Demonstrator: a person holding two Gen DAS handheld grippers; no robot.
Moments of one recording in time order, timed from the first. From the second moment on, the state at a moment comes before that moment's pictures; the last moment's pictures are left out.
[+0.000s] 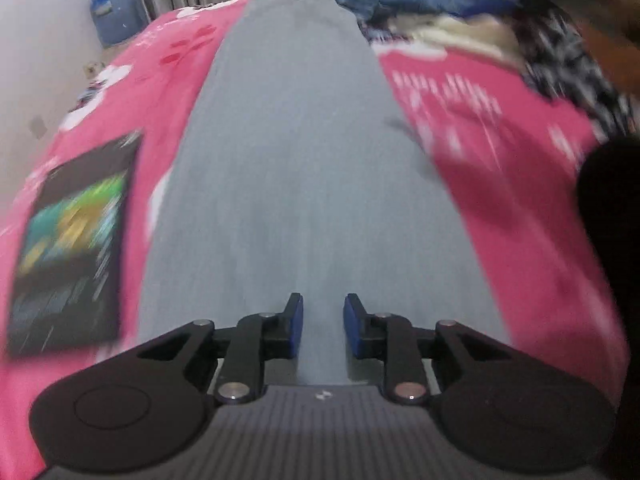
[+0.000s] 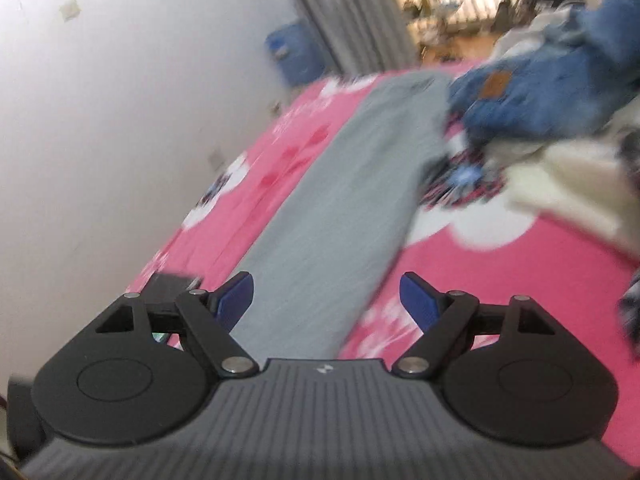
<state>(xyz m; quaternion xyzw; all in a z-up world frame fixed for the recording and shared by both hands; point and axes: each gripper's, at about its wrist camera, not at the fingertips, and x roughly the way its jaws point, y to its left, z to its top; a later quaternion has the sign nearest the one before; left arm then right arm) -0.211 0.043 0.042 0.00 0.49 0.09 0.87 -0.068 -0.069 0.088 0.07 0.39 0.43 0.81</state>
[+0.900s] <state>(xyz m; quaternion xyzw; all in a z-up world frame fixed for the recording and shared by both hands) -0.339 0.156 0.063 -0.33 0.45 0.28 0.78 -0.150 -0.012 0.064 -0.12 0.42 0.48 0.76</state>
